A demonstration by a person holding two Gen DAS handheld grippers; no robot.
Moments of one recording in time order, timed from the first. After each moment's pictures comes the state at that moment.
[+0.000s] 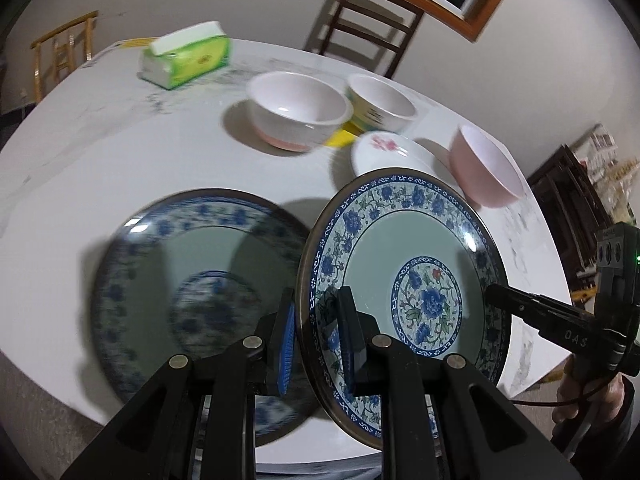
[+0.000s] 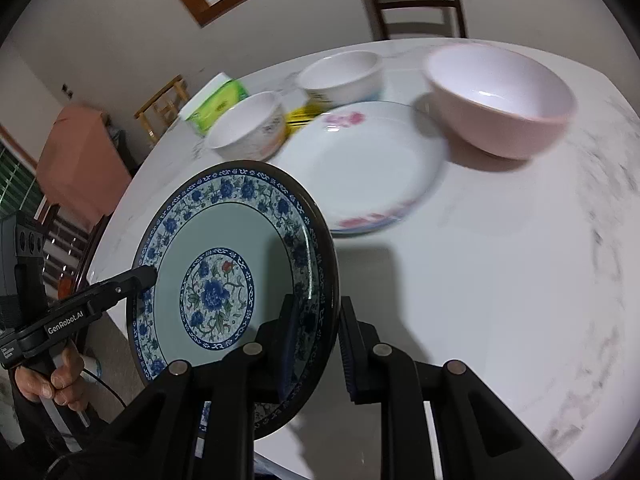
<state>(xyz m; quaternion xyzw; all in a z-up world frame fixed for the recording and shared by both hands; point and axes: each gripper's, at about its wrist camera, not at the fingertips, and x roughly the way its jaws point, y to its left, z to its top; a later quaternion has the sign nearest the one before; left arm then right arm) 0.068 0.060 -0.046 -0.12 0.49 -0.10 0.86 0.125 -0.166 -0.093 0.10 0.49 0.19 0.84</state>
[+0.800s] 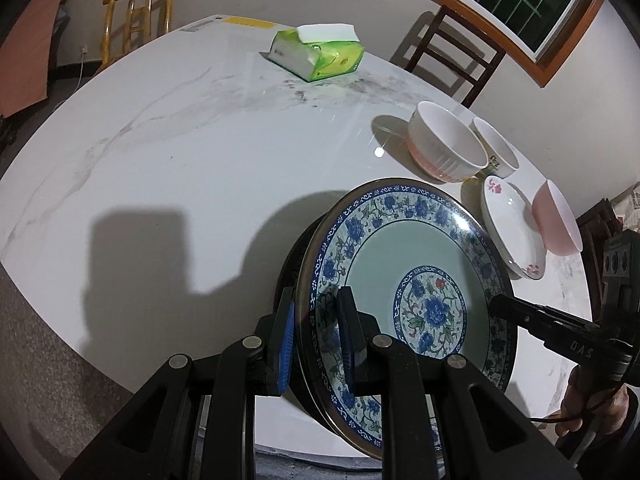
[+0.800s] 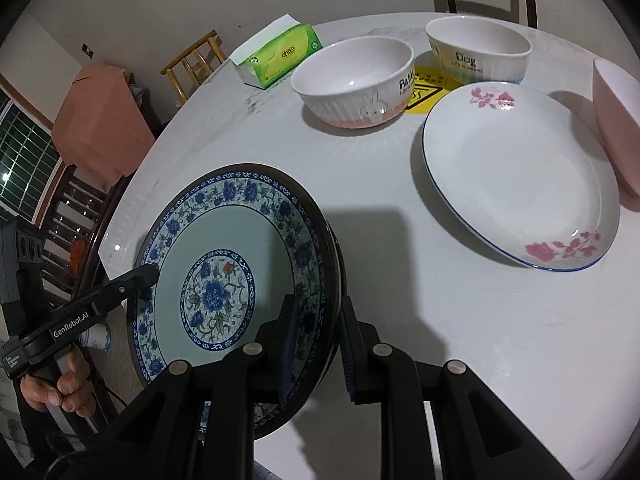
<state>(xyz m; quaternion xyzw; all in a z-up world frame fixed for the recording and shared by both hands) 0.057 0.182 -0.066 -0.16 0.50 -0.01 0.85 0.160 -0.051 -0.117 0.07 0.53 0.24 0.81</state>
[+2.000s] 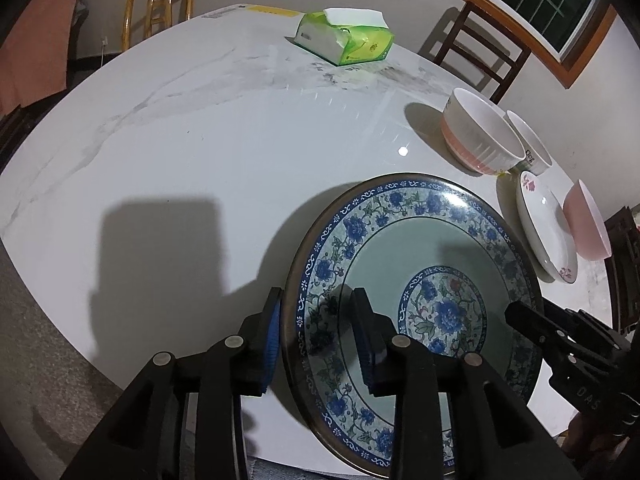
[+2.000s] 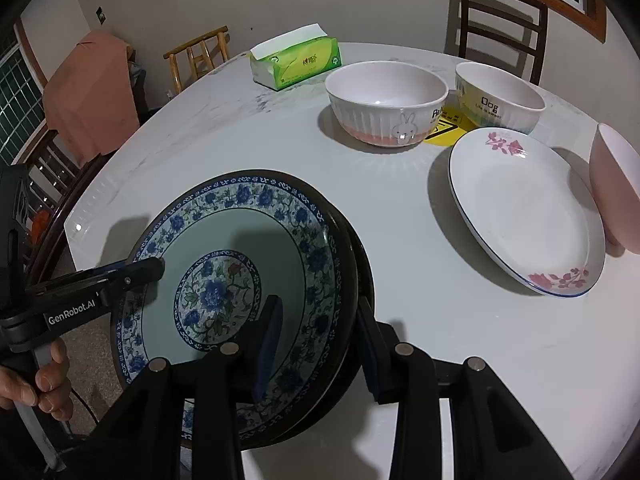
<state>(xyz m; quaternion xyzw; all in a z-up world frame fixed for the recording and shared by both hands) 0.060 0.185 -0.092 -0.15 0.50 0.03 0.85 0.138 -0.011 -0.115 -0.03 0.48 0.21 0.85</state>
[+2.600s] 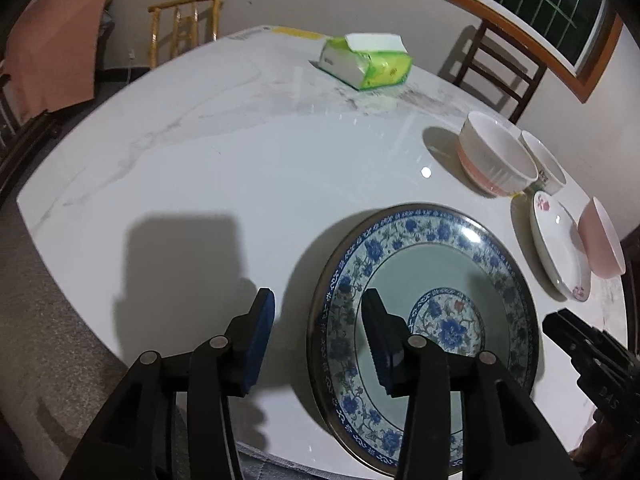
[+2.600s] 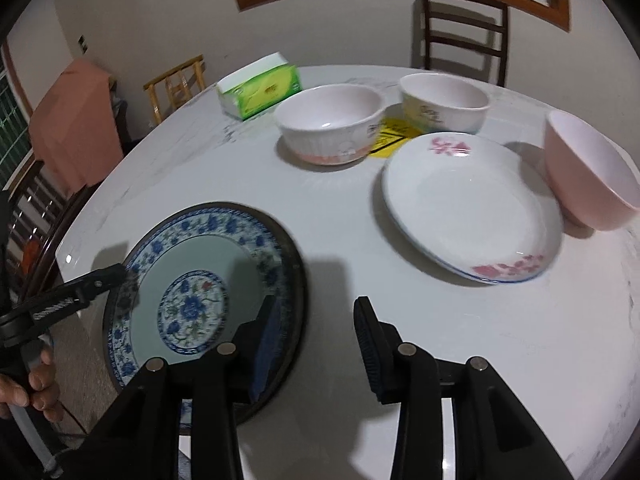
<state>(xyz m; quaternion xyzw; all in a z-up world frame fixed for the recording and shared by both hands) 0.051 0.183 -0.076 -0.15 0.47 0.09 0.87 0.128 -0.061 -0.104 0.02 0.44 0.16 0.88</state>
